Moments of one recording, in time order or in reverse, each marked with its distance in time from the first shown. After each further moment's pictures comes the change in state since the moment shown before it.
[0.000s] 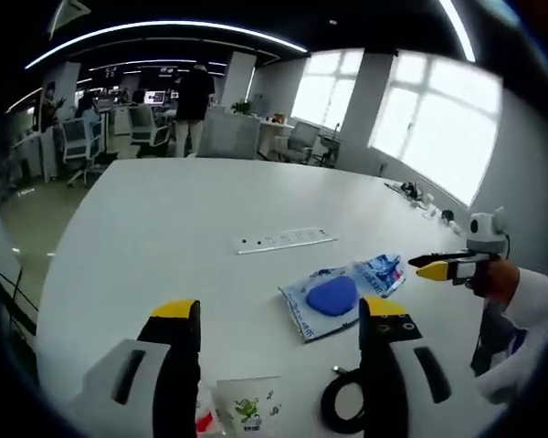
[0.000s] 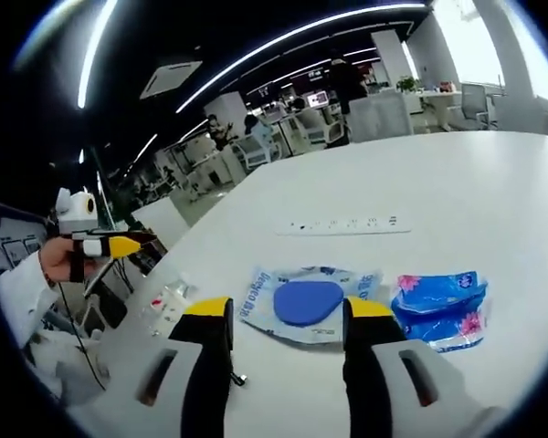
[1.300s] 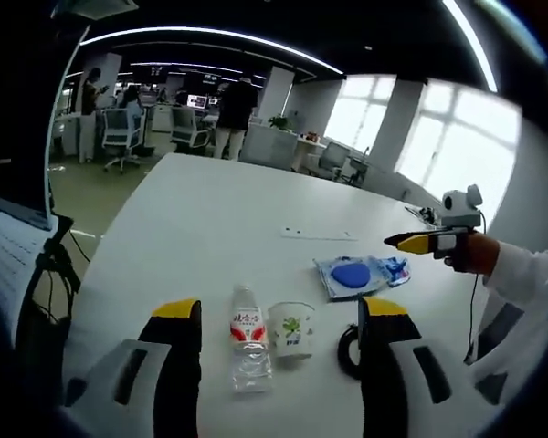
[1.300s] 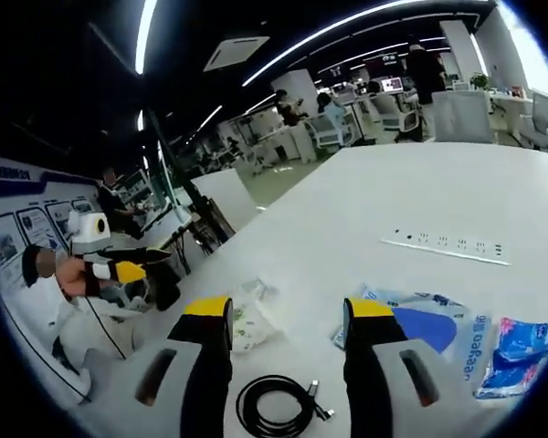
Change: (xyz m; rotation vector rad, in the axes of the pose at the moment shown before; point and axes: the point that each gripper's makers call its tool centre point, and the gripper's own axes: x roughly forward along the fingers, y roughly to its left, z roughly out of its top) left arm -0.121 0.055 -0.051 -0.127 -0.081 0.120; right arm 0.066 0.129 0.009 -0.141 0.133 0.311
